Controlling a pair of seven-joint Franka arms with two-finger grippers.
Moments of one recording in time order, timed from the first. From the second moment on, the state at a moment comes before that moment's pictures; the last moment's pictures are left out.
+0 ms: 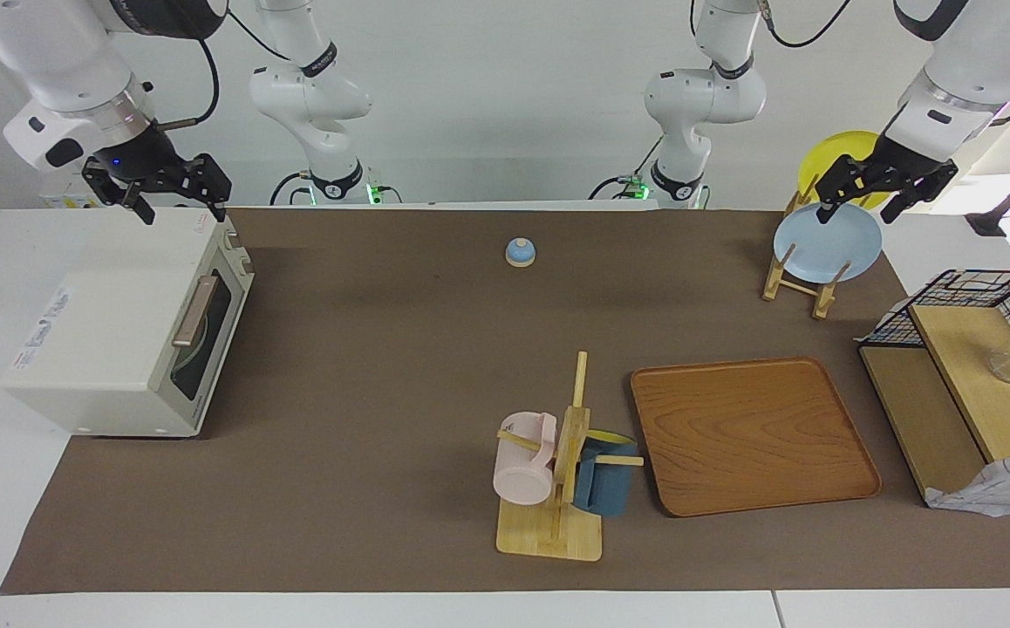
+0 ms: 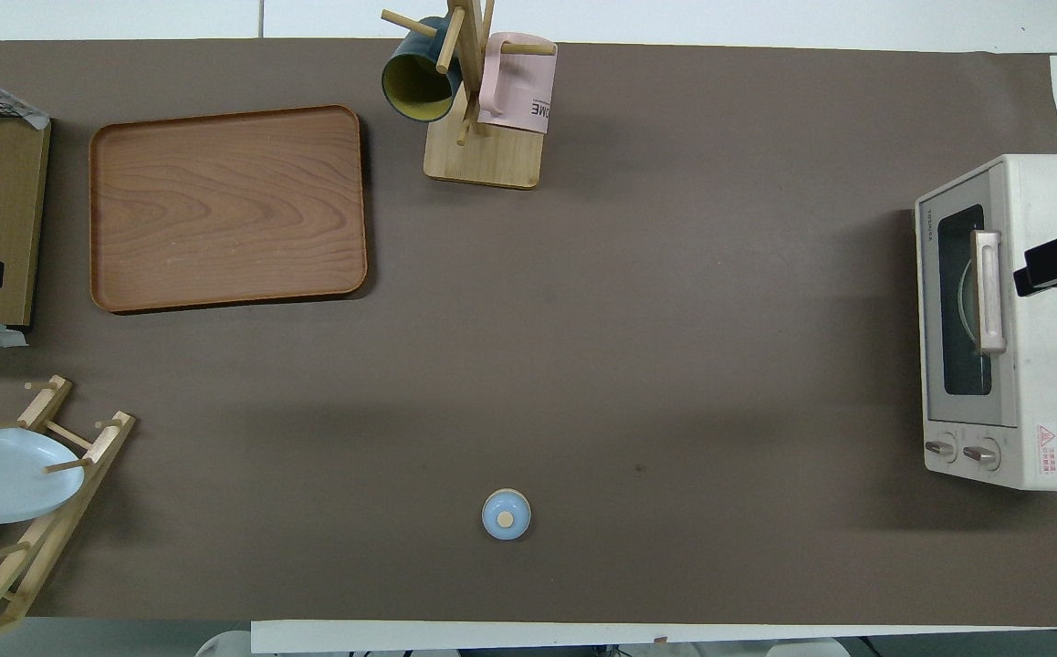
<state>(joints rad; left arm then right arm) -0.14 -0.08 0.09 -1.59 0.00 1.49 0.06 -0.03 -0.02 -0.04 -1.54 -0.03 1.40 -0.11</state>
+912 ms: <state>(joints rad) -0.14 -0.08 0.09 -1.59 0.00 1.48 0.06 -0.06 0.05 -0.04 -1.71 -0.12 1.69 -0.12</state>
